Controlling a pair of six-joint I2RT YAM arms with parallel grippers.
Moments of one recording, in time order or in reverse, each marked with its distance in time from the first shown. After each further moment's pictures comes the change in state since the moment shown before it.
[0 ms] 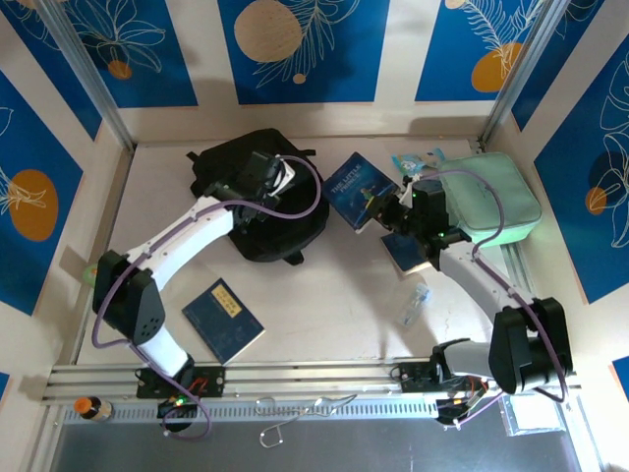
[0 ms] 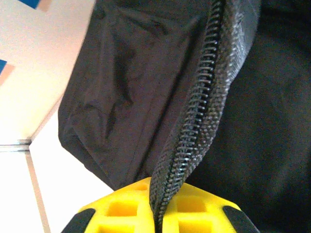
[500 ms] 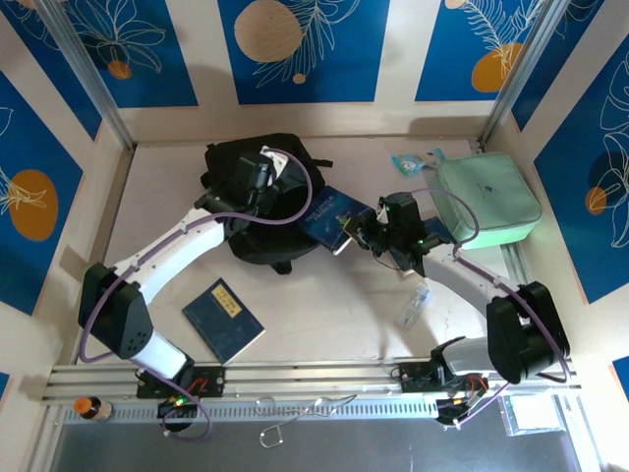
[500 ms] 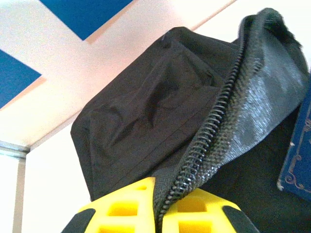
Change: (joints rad) left arm -0.001 -0.085 -0.110 0.246 -0.026 -0.119; right arm 0.148 0.077 -0.028 -0.037 -0.025 0.281
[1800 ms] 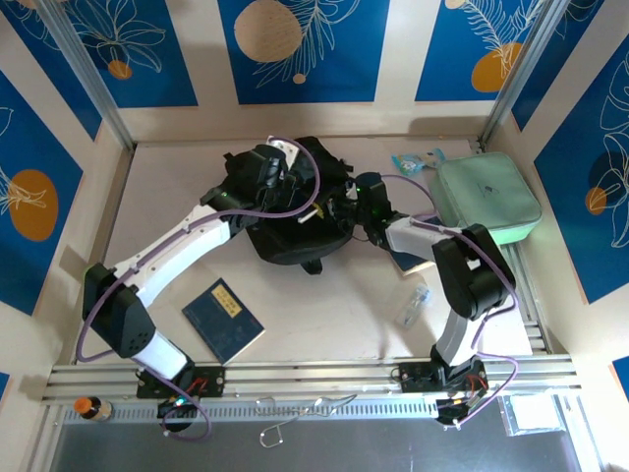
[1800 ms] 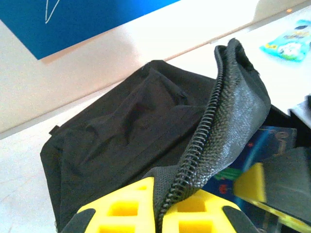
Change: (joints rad) left arm -0.084 0.011 0.123 -0.040 0.137 -0.253; right arm 0.051 0.436 0.244 0.434 -0.101 0.306
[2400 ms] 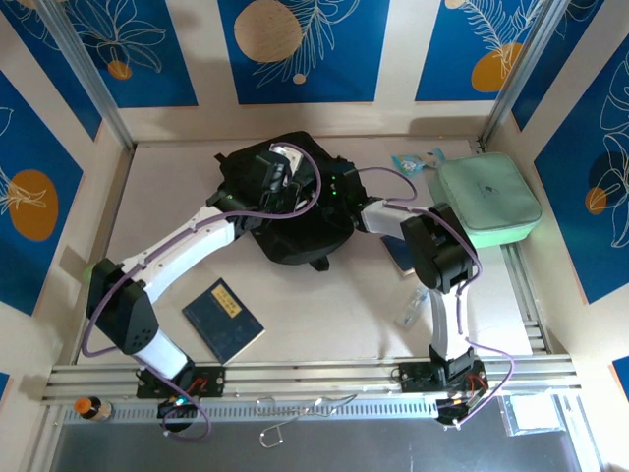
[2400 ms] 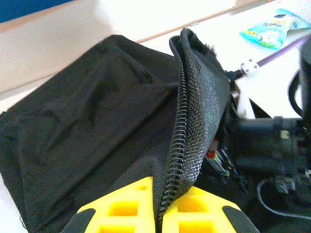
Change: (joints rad) left arm -0.002 0.032 -0.042 0.002 0.078 -0.090; right arm 0.031 0.294 0.320 -0.158 0.174 -0.019
